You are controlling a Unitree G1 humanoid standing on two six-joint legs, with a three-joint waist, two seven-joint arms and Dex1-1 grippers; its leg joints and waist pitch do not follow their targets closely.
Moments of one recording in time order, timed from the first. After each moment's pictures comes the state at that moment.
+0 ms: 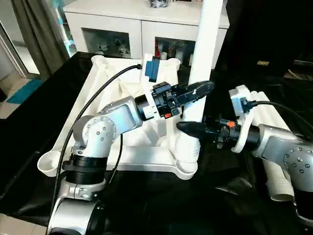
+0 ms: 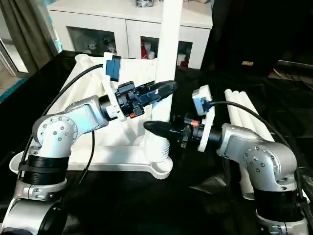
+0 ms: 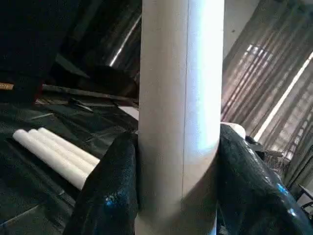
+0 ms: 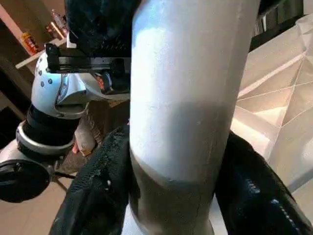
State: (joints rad) left arm -0.68 0.07 0.02 0.00 -0.81 0.88 -0.68; right arm -0.39 -0.47 -0.07 -0.22 0.84 0.98 0.84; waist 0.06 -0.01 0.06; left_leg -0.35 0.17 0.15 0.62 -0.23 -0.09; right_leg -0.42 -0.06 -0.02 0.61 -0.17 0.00
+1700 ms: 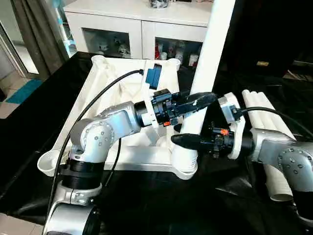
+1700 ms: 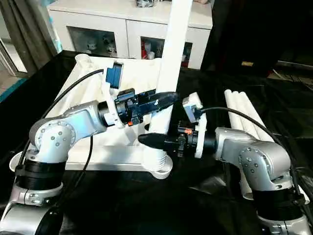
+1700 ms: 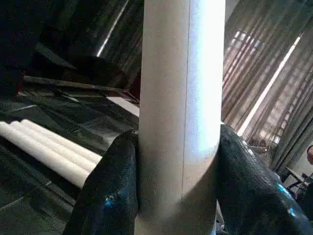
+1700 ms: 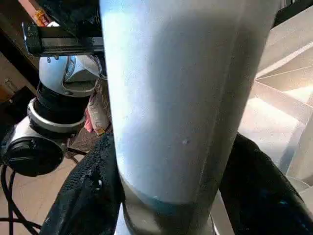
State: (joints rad) left arm -0.64 0.10 -0.02 -0.04 -0.82 0.89 -0.74; right arm -0.39 -0.50 0.02 -0.21 0.82 0.97 0.89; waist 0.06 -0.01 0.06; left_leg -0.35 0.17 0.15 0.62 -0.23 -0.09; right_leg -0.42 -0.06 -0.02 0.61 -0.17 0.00
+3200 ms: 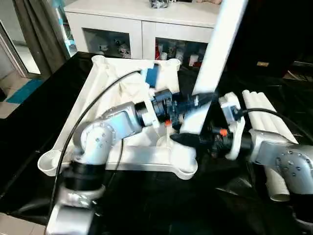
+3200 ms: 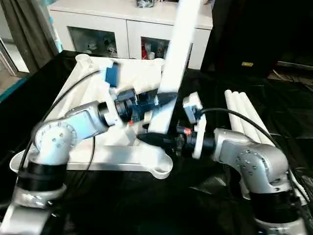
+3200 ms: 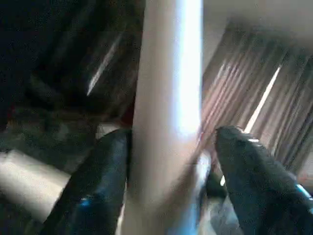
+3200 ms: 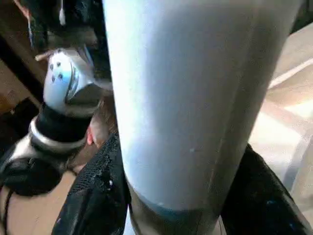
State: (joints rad) left arm -0.62 0.00 0.09 -0.05 -0.90 0.81 -0.72; right arm -0.37 -0.43 0.00 -0.20 0.84 0.92 0.87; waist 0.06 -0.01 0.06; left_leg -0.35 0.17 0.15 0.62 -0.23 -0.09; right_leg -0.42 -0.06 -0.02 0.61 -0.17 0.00
